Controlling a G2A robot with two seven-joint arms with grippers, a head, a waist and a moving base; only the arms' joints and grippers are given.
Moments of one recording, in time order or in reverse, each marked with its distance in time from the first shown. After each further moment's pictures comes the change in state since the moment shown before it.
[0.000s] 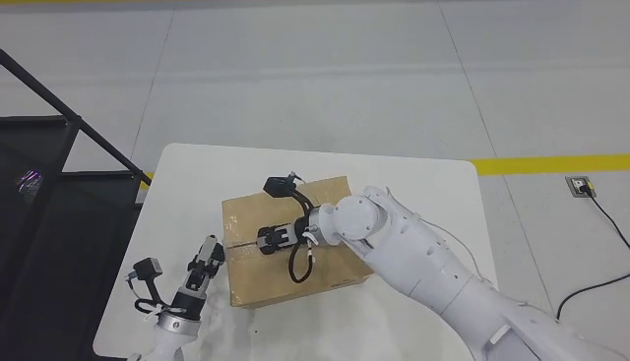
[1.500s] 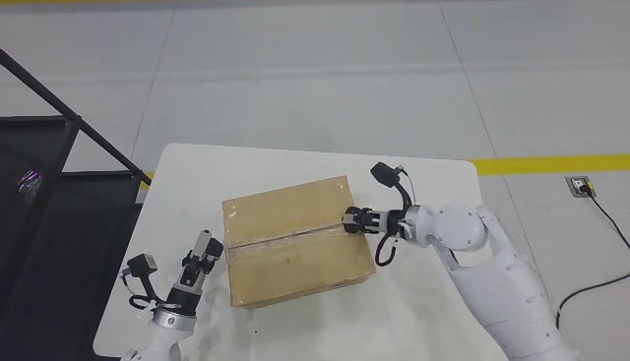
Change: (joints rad) left arm -0.013 0.004 -0.016 -0.010 -0.026 0.010 -0.003; right arm -0.422 0.259 0.646 -0.410 -0.265 0.174 0.104
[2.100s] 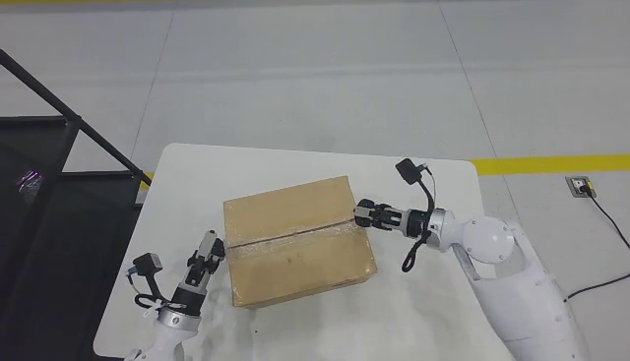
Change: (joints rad) left arm -0.006 -0.001 0.024 0.001 0.013 0.006 -0.002; right arm -0.083 0.026 0.071 -0.109 0.083 -0.100 -0.031
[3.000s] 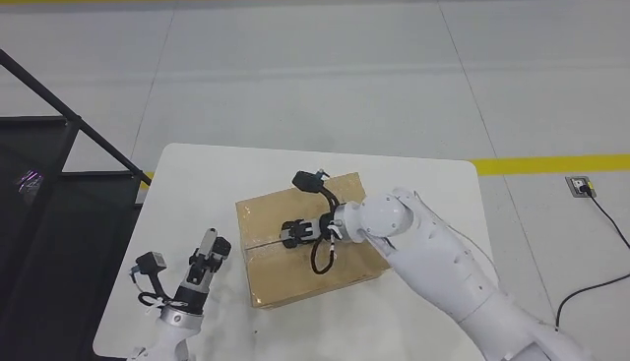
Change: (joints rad) left arm -0.006 0.001 -0.005 0.009 -0.070 -0.005 0.002; right arm 0.416 -0.214 -0.558 0.421 0.098 0.028 -0.014
